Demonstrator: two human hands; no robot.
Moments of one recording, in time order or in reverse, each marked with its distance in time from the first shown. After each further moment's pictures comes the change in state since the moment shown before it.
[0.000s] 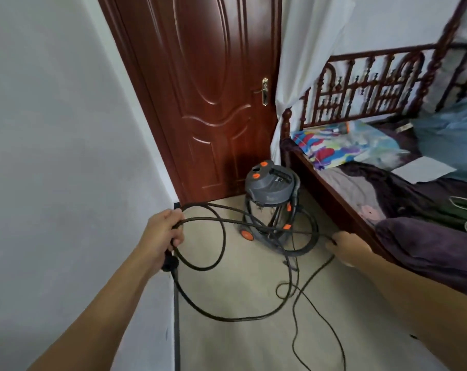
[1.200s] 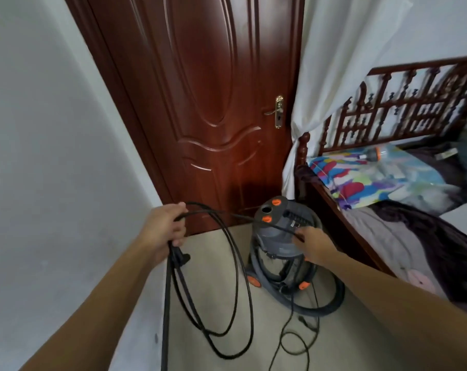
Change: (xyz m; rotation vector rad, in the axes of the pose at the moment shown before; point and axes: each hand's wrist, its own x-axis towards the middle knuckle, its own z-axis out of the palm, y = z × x) left_hand 0.337 0.084 0.053 -0.266 -0.055 -0.078; right_hand 0.332 -0.147 -0.068 0.164 0.045 -0.295
